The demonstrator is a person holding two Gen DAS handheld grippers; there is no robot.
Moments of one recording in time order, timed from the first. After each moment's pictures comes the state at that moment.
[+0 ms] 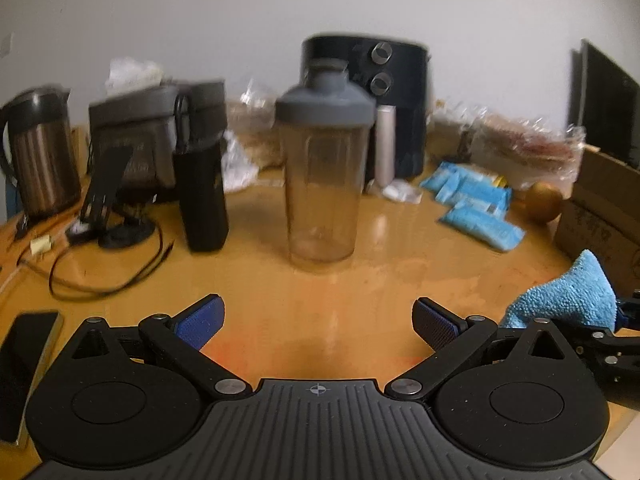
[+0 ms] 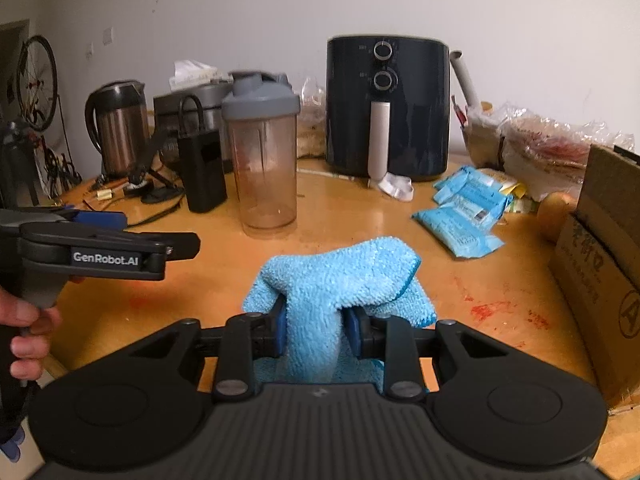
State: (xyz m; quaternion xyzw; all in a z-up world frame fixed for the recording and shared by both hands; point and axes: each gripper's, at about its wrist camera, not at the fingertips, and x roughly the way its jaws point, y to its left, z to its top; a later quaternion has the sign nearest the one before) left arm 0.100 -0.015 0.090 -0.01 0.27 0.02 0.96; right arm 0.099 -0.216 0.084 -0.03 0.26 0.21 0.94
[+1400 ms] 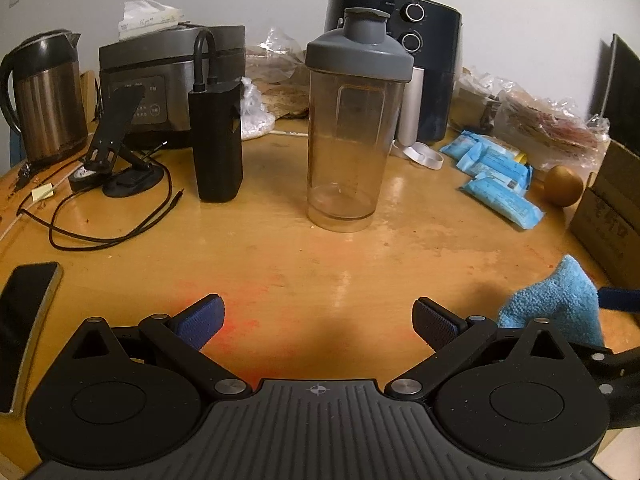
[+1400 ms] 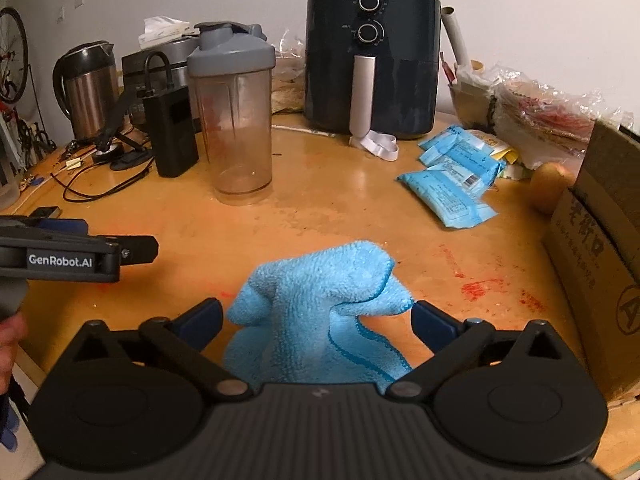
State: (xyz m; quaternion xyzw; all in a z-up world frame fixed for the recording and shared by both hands) left arm 0.110 0.001 0.085 -0.03 0.33 0.03 0.94; right arm 0.122 -0.204 0.085 -0.06 0.33 0.18 0.93
